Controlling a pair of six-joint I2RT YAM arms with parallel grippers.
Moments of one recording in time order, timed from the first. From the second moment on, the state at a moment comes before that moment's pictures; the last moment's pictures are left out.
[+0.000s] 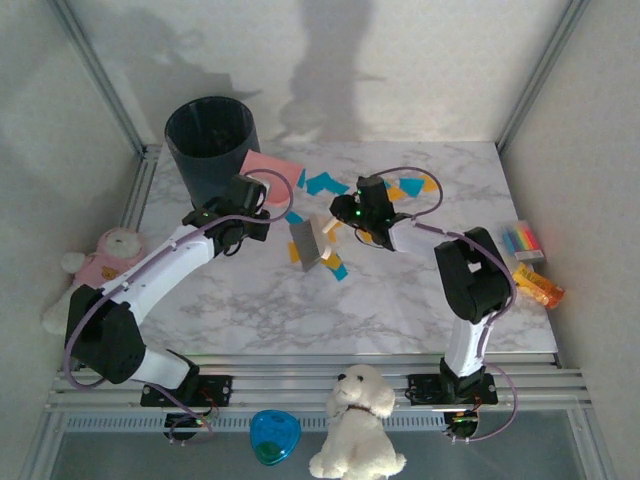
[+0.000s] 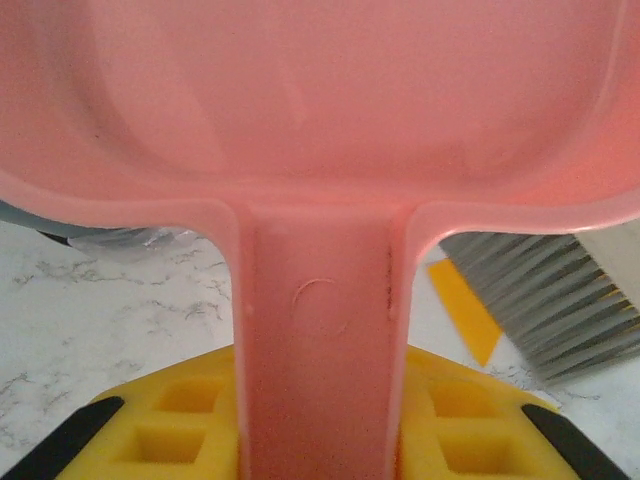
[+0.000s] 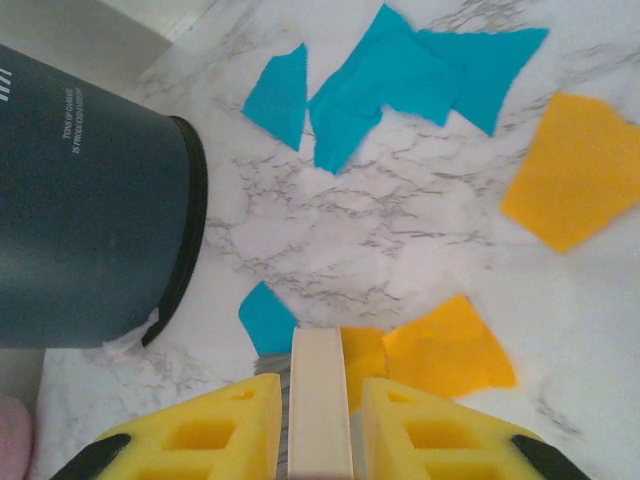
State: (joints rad) left arm -0.45 1.44 1.16 -0.58 -0.22 -0.13; right arm 0.51 1.85 1.12 0.13 -0.14 0.79
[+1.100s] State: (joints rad) left arm -0.50 1.51 1.14 -0.64 -0.09 -0.01; right arm 0.48 1.48 1.00 -0.23 0.01 0.43
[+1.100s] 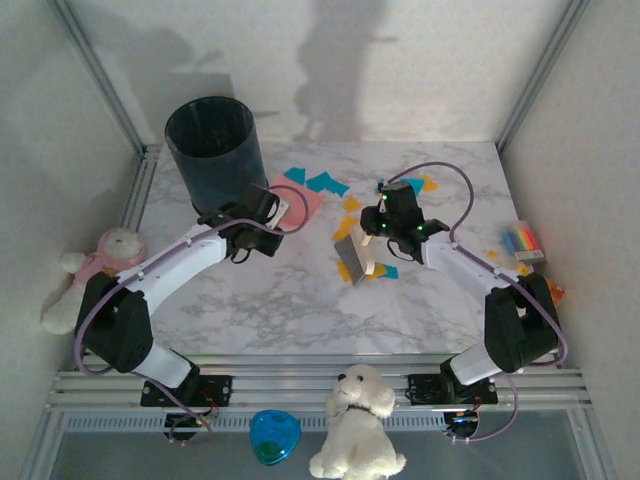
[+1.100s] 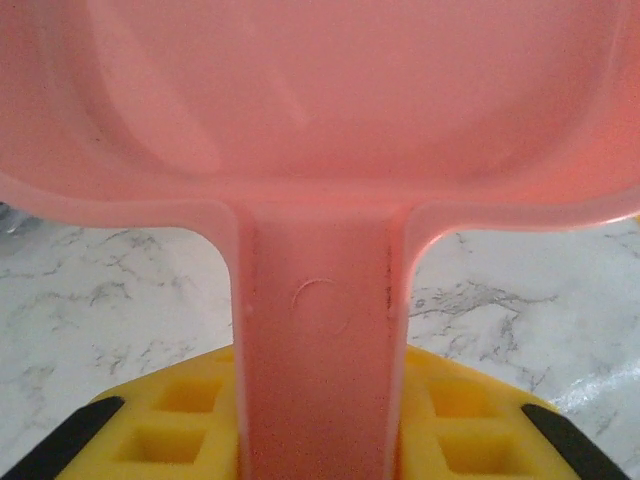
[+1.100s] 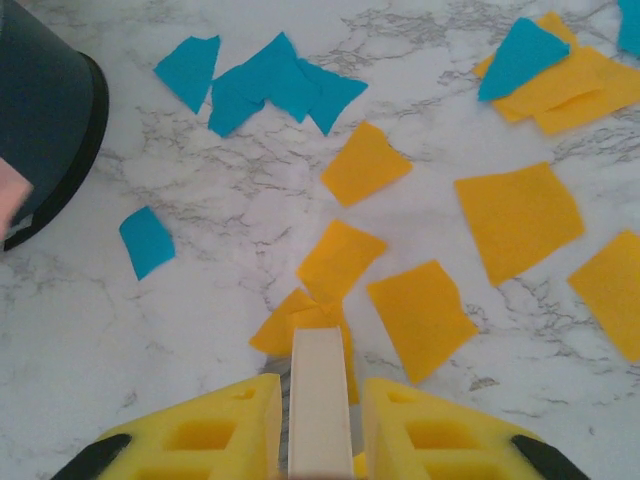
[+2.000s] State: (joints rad) left arm -0.61 1.50 1.06 -0.77 0.12 0.29; right arm 0.48 1.14 0.88 -0.36 0.22 0.33
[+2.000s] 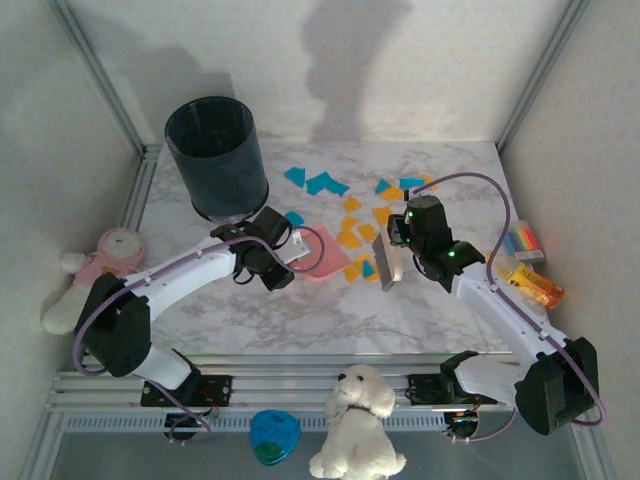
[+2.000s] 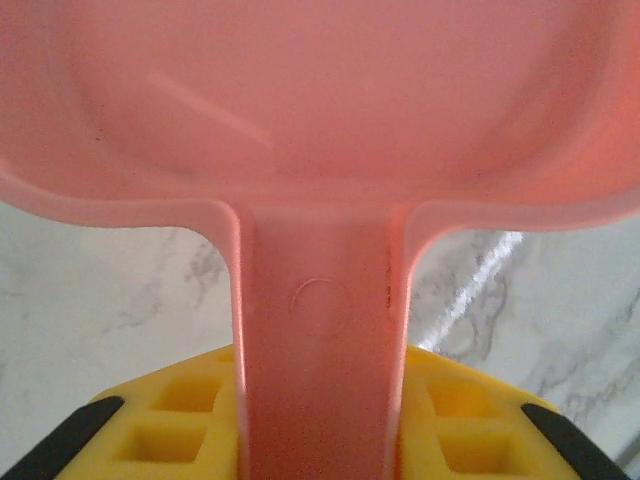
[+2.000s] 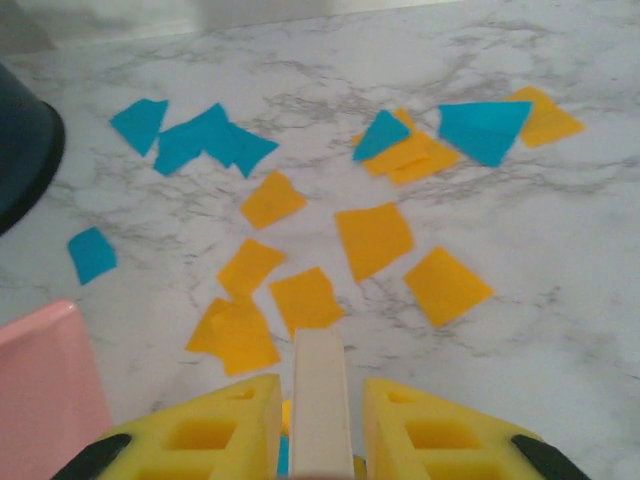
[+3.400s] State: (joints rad) left arm -0.69 1.67 1.13 -0.91 0.06 0.39; right arm 0.49 1.08 0.70 -0.24 0.45 0.14
